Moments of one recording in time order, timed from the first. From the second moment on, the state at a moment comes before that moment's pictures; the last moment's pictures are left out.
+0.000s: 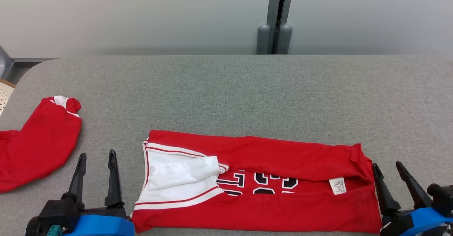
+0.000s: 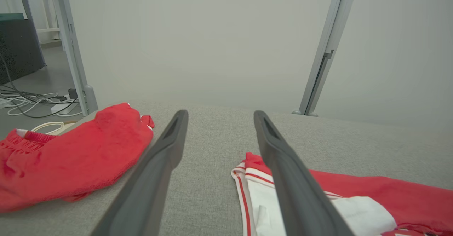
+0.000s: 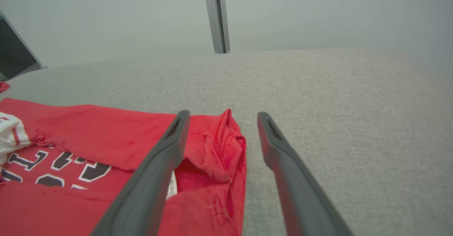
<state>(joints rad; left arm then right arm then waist) 0.01 0.06 0.06 0.17 -0.17 -0.13 -0.26 -0.04 -0.32 0.09 0.36 0.42 0.13 -0.25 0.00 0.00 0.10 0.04</state>
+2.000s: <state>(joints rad) -0.01 0.06 0.07 0.18 -0.12 -0.13 -0.26 -0.22 -0.24 -0.06 0.73 0.33 0.13 -0.25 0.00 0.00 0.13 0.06</state>
